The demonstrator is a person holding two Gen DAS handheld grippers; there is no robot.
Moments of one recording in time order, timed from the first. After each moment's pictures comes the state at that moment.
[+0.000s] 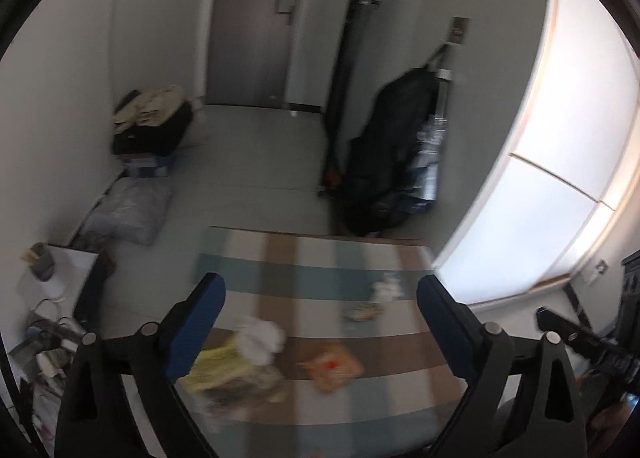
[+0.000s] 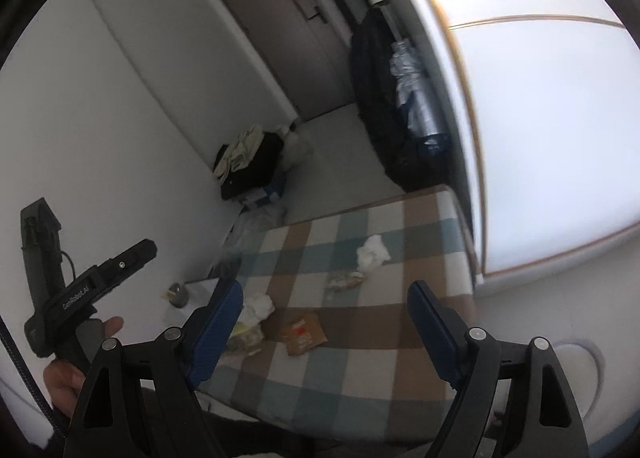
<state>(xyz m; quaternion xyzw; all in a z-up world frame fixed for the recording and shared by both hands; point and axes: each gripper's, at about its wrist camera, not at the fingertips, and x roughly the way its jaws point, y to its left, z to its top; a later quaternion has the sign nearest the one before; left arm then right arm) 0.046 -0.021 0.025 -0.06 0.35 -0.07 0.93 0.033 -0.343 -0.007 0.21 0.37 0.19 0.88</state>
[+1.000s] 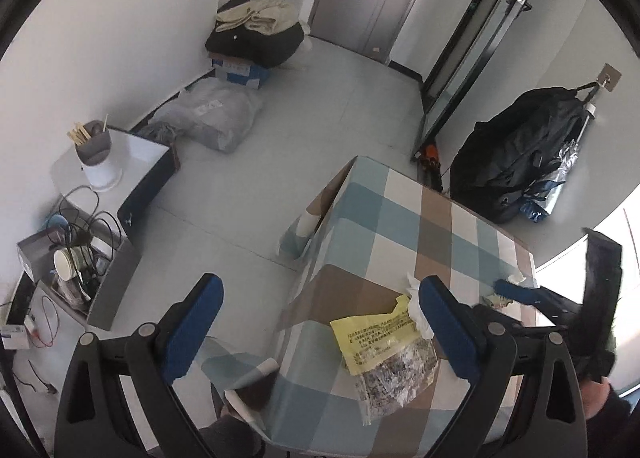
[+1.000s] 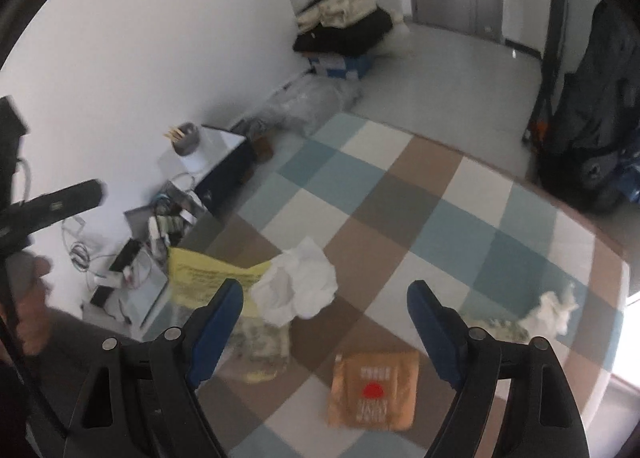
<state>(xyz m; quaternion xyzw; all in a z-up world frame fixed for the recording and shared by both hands) 0.064 0.123 -0.057 -0.18 0.44 0.05 0.88 0.153 -0.110 -0.107 -0.04 0.49 0.35 0.80</state>
